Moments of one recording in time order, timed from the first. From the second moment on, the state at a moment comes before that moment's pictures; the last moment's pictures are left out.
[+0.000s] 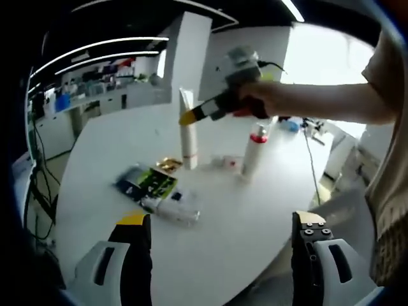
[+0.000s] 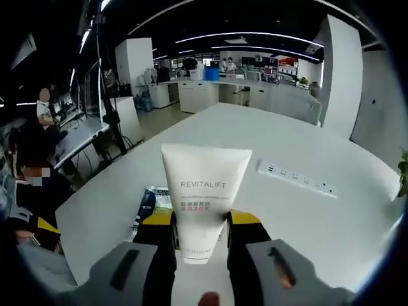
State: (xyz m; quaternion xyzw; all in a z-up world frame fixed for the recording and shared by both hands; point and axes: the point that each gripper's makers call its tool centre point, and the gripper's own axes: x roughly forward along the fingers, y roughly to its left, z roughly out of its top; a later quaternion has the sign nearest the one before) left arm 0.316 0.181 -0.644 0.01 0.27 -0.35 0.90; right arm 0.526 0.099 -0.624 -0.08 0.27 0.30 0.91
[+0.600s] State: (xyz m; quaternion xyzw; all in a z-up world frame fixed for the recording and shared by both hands) left arm 0.318 0.162 -0.623 0.03 0.25 -0.35 0.90; right arm 0.457 0.089 -0.579 -0.06 0.21 0.30 0.93
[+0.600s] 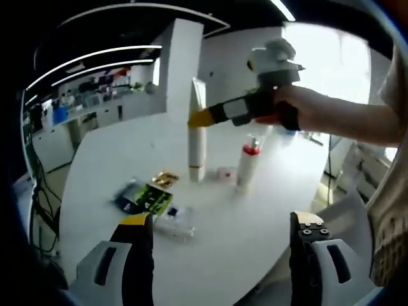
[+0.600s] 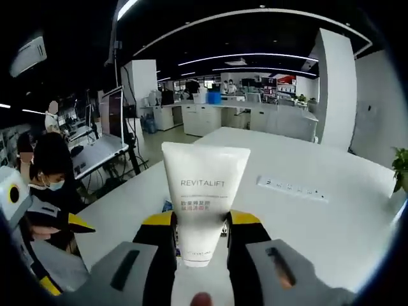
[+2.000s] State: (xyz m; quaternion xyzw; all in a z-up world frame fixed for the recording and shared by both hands) left arm 0.335 0.061 -0.595 0.07 0.18 -0.42 0.88; right arm 0.341 0.068 -0.549 -0.03 0.17 0.33 0.93
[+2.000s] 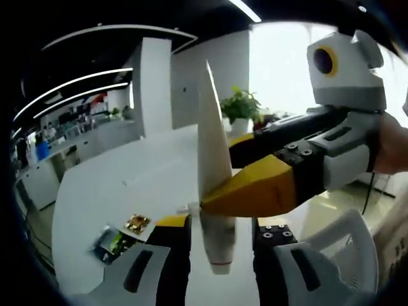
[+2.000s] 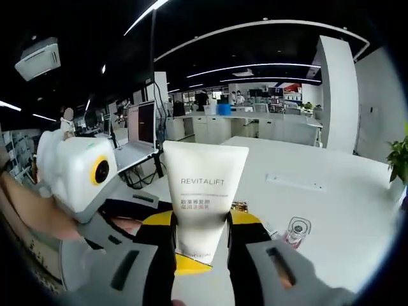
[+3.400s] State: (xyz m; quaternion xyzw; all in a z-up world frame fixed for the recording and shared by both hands) left arm 0.305 0.012 -0.574 0.09 0.19 -0.66 0.73; right arm 0.320 0.021 -0.503 -0.02 0.12 0.53 0.84
